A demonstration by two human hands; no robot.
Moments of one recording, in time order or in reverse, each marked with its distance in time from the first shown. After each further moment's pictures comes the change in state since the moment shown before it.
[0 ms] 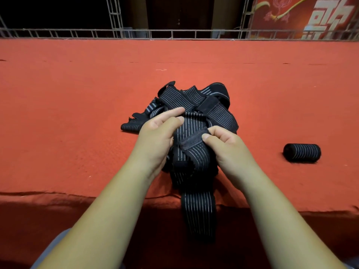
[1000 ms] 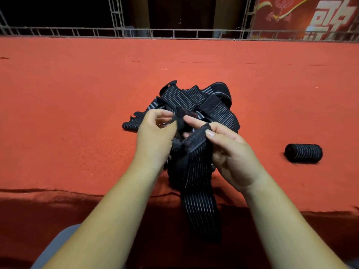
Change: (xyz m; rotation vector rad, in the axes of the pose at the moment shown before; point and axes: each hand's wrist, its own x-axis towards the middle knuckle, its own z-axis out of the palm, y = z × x) left_hand 0.006 -0.009 -0.007 0.268 0.251 0.146; right_hand -0.012 -0.014 0.008 0.493 -0.245 -0.059
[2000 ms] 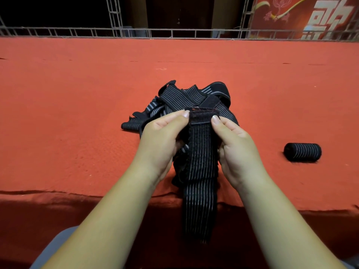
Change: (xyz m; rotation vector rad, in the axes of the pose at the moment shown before) left_hand -0.024 0.022 0.007 -0.377 -0.332 -0.069; right_hand 0.011 0.003 0.001 -0.001 0.397 0.002
